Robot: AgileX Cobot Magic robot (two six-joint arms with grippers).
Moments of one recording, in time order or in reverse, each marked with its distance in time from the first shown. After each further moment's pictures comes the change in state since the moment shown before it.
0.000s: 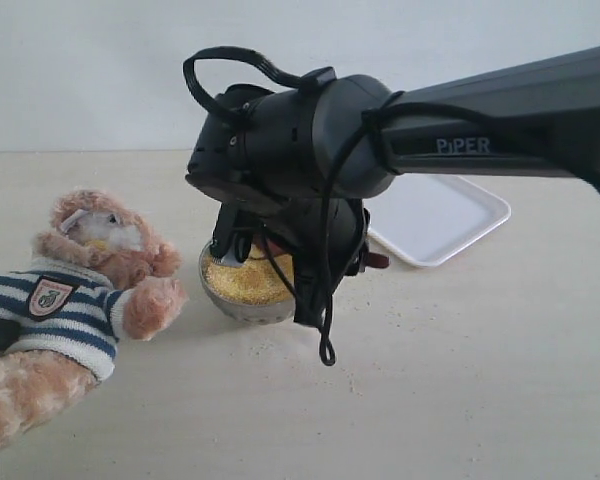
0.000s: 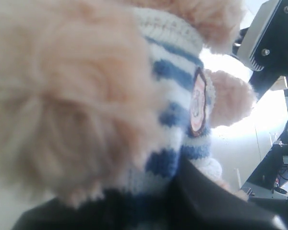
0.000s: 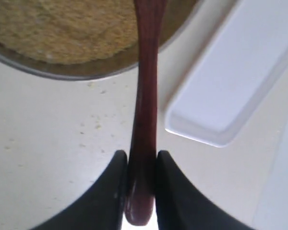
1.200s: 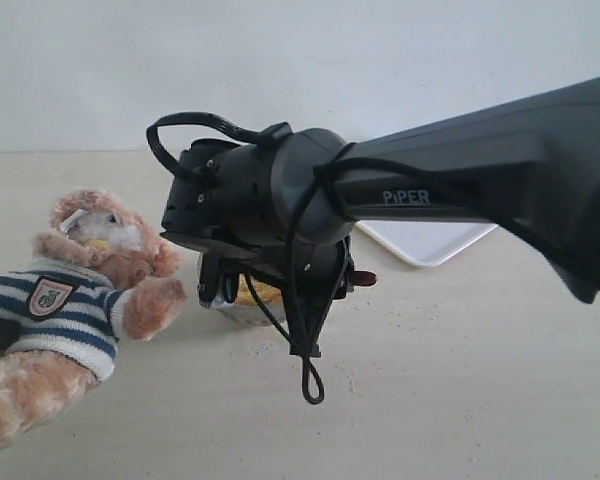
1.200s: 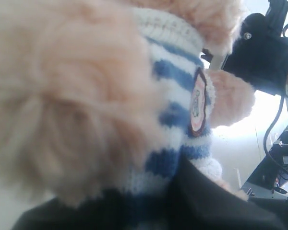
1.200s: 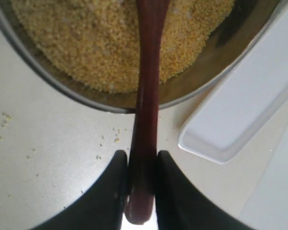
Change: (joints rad) left arm 0.000 0.000 0.000 0.000 0.000 0.000; right arm 0.050 0.070 0.000 -0.033 0.000 -0.049
